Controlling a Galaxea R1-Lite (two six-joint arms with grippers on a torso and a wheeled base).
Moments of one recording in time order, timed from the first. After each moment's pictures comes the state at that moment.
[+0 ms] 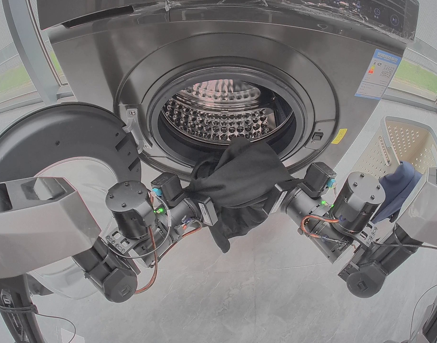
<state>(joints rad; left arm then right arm) -0.62 2.12 -0.70 -1.55 -0.01 -0.19 0.70 2.01 -0.67 -1.54 -0.19 0.22</state>
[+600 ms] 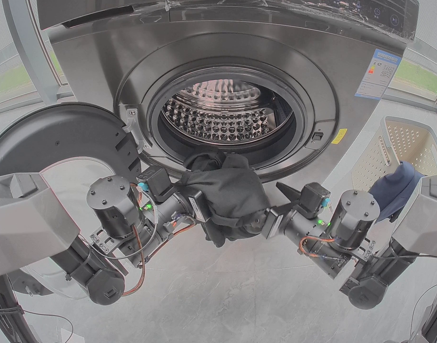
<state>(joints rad) -0.62 2.02 -0.64 -1.55 -0.01 -0.22 0.73 2.03 -0.58 -1.54 -0.18 0.20</state>
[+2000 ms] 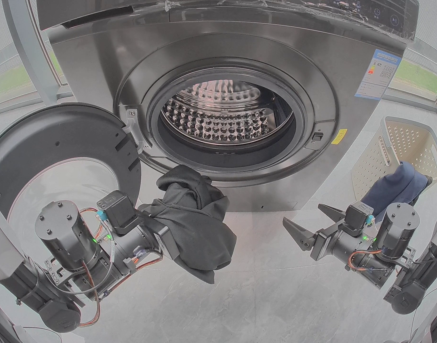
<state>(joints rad) -0.66 1.78 -0.32 -1.55 0.00 -0.17 0.61 1.85 -0.25 -1.54 -0.10 0.15</state>
